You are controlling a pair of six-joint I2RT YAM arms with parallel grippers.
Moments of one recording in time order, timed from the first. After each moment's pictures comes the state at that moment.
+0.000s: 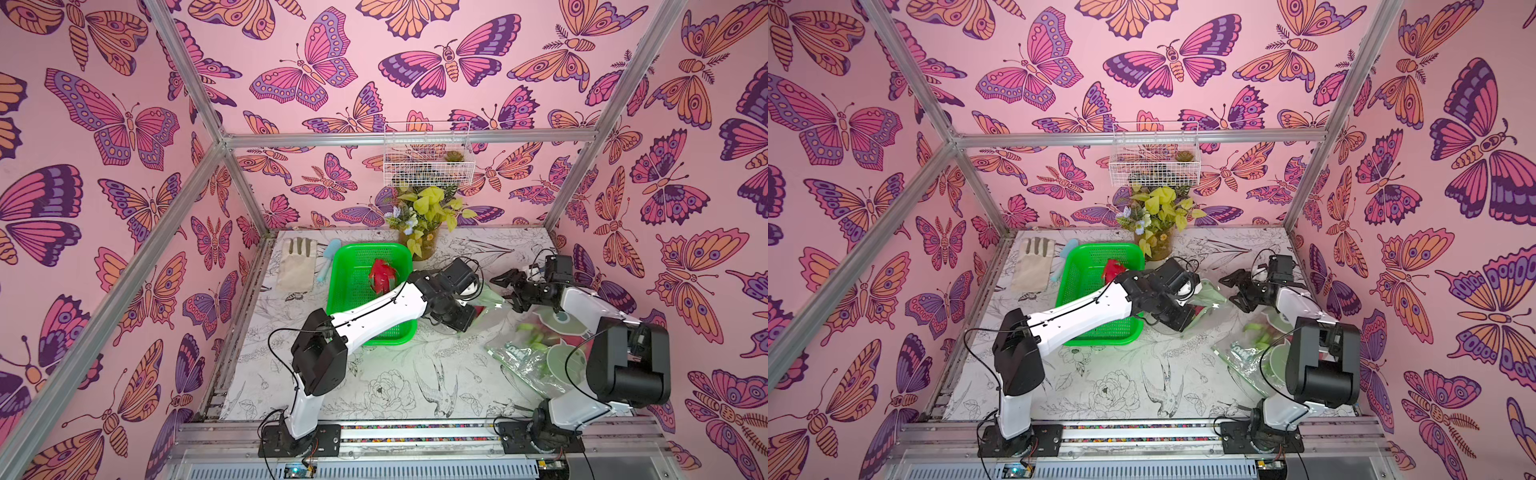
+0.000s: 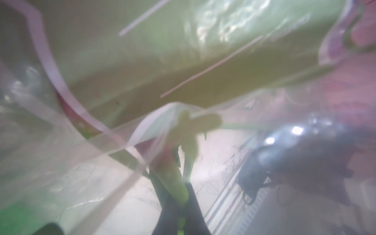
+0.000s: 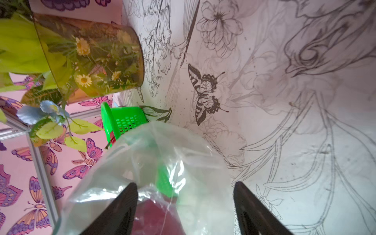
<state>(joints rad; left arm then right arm) -0.97 1.96 1.81 -0.90 0.27 -0.32 -0.19 1.59 0.96 -0.36 -0.73 0.75</state>
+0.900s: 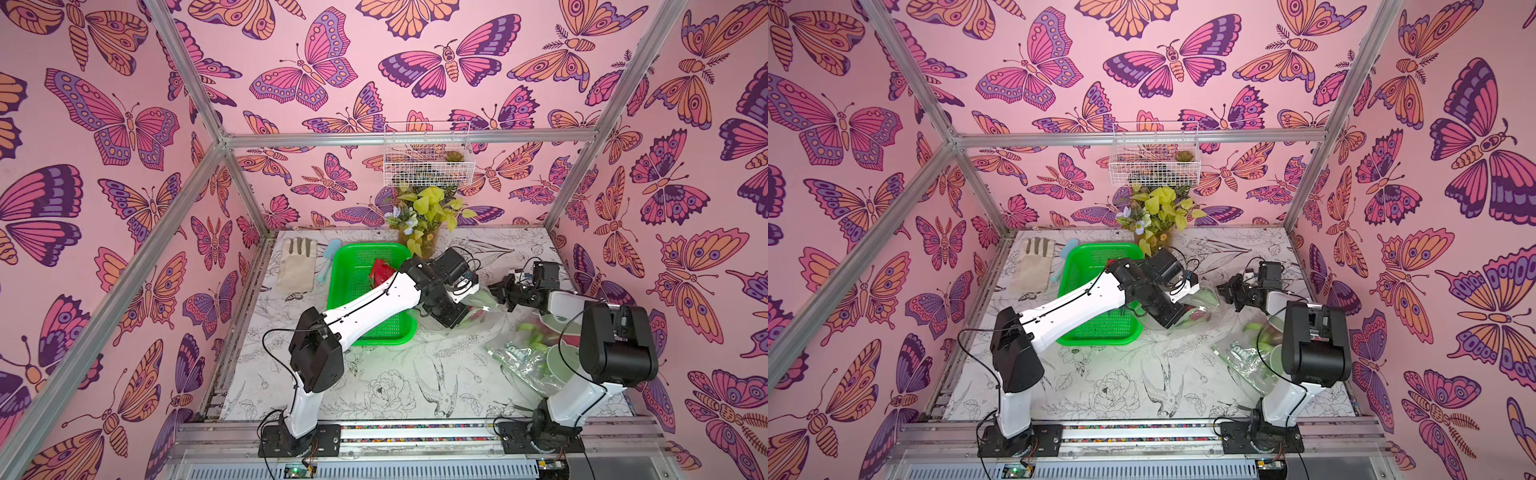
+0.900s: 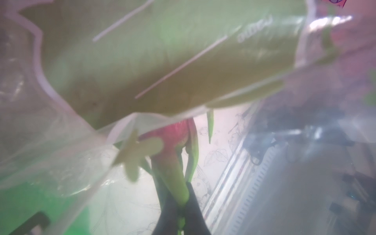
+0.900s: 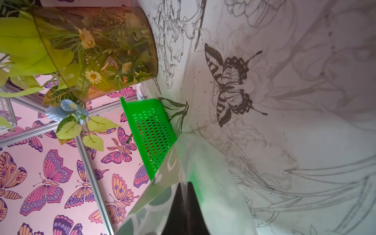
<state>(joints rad) -0.92 1.97 1.88 -1.05 0.35 -0.12 -0.13 1.73 0.88 -0.03 -0.89 0.97</state>
